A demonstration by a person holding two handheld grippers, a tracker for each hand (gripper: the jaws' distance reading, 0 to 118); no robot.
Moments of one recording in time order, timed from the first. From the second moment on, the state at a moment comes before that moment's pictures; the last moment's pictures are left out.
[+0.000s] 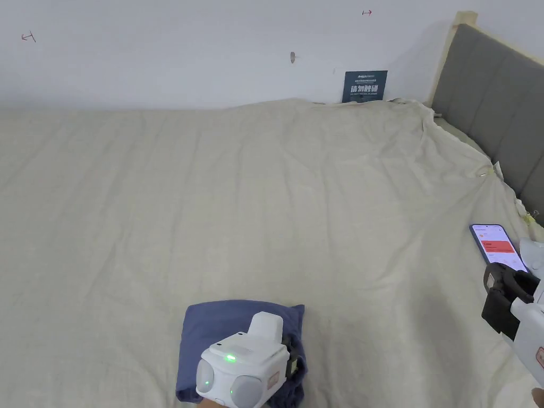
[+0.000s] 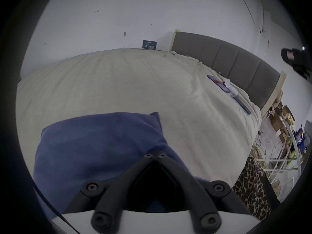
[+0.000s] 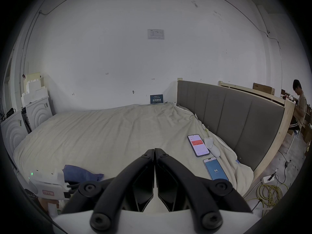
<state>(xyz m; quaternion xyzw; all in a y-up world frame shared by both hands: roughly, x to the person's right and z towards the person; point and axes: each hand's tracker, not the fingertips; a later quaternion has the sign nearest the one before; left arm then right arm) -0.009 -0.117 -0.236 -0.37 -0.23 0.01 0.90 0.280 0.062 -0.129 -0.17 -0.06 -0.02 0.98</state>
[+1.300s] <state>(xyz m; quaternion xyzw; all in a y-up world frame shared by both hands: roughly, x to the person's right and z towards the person) -0.169 0.071 -0.206 -0.08 -0.06 0.02 0.99 0.198 0.105 -0.150 -0.07 0.00 0.00 1.00</state>
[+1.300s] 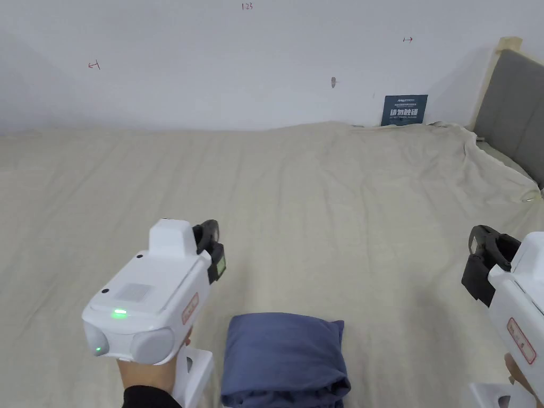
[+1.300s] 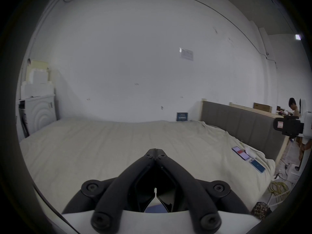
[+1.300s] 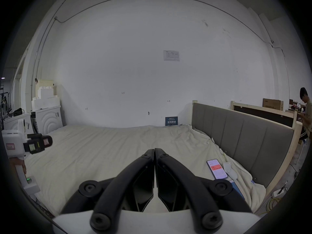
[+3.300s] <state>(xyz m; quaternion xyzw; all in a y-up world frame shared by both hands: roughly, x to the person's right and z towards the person) -0.224 -0.028 -0.203 -0.28 -0.07 0.13 0.95 0.065 -0.165 -0.198 -0.29 0.11 0.00 0.95</state>
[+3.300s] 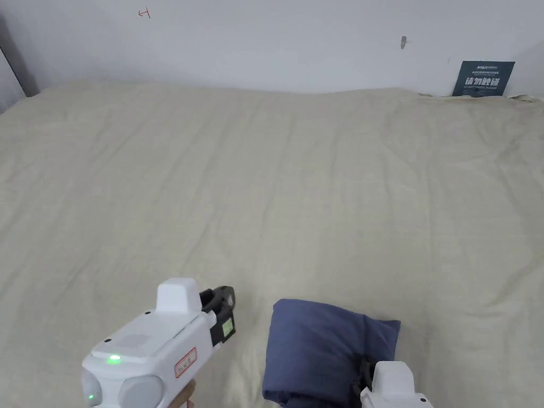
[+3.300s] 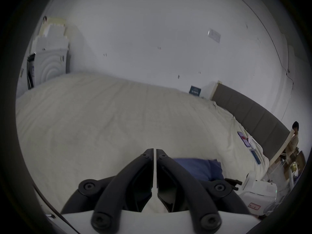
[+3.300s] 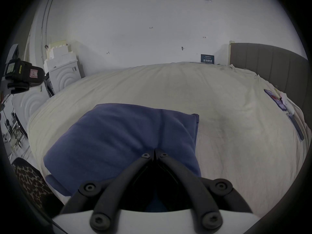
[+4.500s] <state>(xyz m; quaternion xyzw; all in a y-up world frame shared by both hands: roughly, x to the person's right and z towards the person) -0.208 -0.071 -0.298 -0.49 -0.24 0.18 0.82 0.084 -0.095 -0.207 -0.24 0.14 -0.01 0.96</state>
